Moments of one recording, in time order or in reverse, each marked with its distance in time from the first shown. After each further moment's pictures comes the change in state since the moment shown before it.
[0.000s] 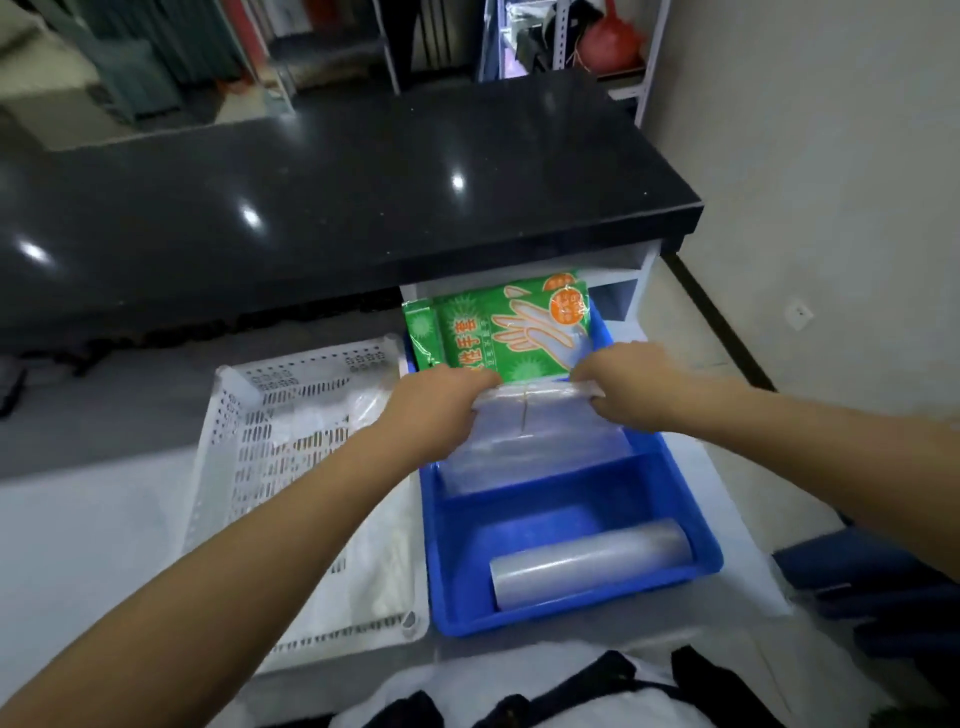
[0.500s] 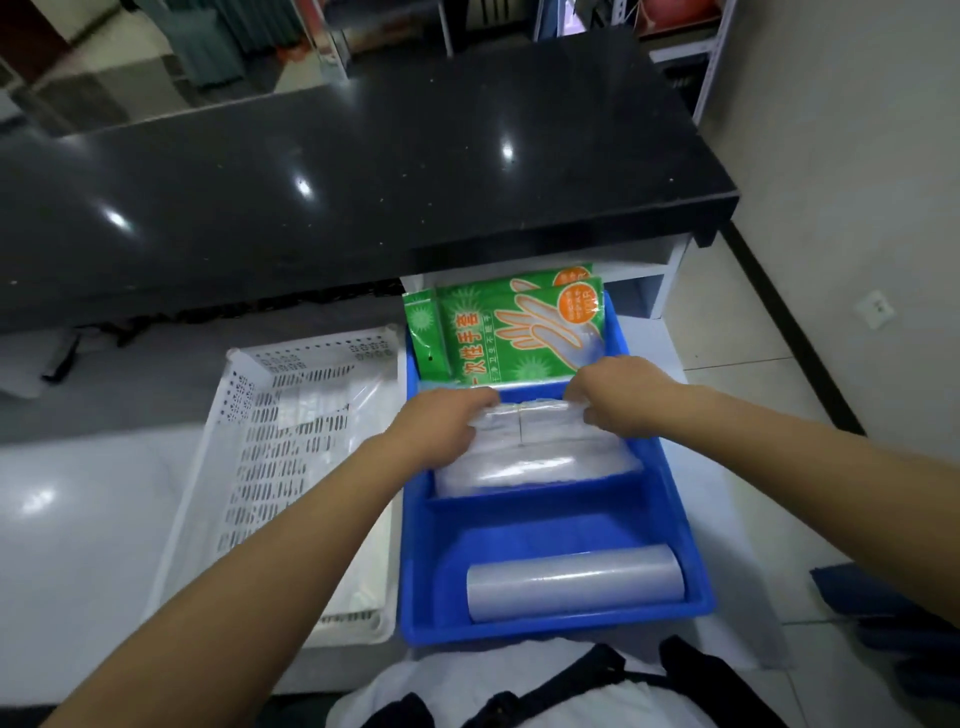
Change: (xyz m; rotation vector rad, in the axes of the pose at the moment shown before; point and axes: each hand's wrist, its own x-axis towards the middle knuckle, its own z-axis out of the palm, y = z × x) left_hand 0.022 0.001 0.044 -0.204 -0.222 -0.191; right_hand 0.041 0.023 0.037 0.056 -0.169 -0.157
